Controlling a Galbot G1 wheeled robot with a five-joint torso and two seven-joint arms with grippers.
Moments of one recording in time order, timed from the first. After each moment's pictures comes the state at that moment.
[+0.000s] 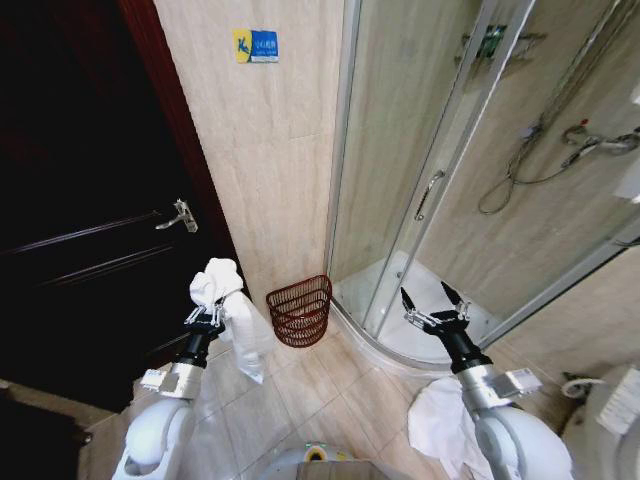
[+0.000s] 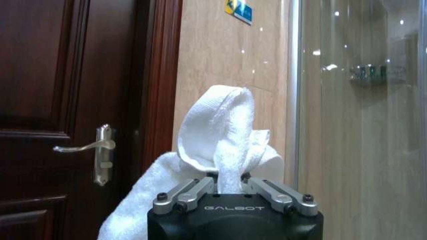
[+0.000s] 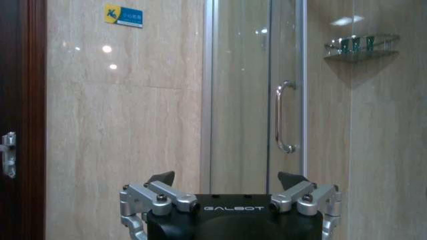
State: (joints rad) left arm 1.58 -1.32 -0.68 -2.12 -0.36 -0.19 0.17; right arm -1.71 1.44 0.82 2.38 0.29 -0.04 -0.25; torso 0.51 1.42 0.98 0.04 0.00
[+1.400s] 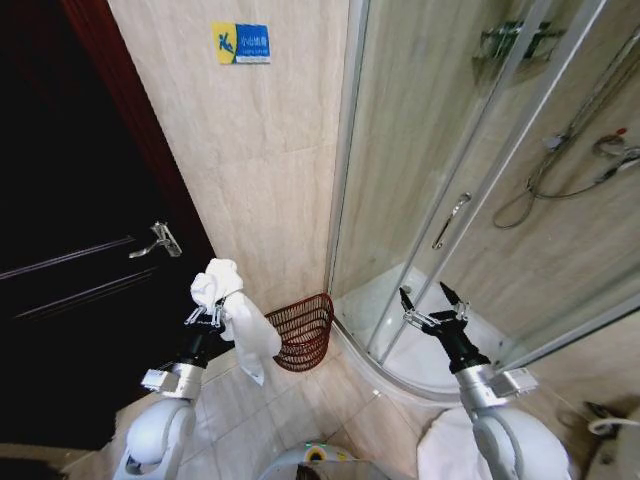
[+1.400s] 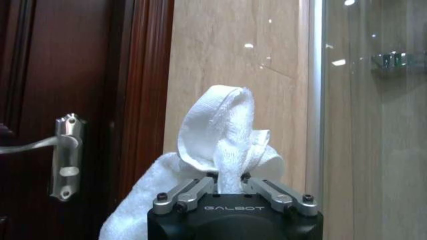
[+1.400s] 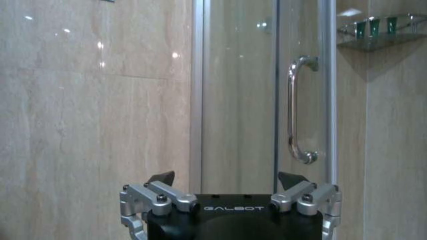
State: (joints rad) left arm 1.58 -1.32 -0.68 -2.10 -0.36 -0.20 0.17; right arm -1.71 1.45 0.81 2.37 0.29 -0.04 -0.25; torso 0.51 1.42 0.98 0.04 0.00
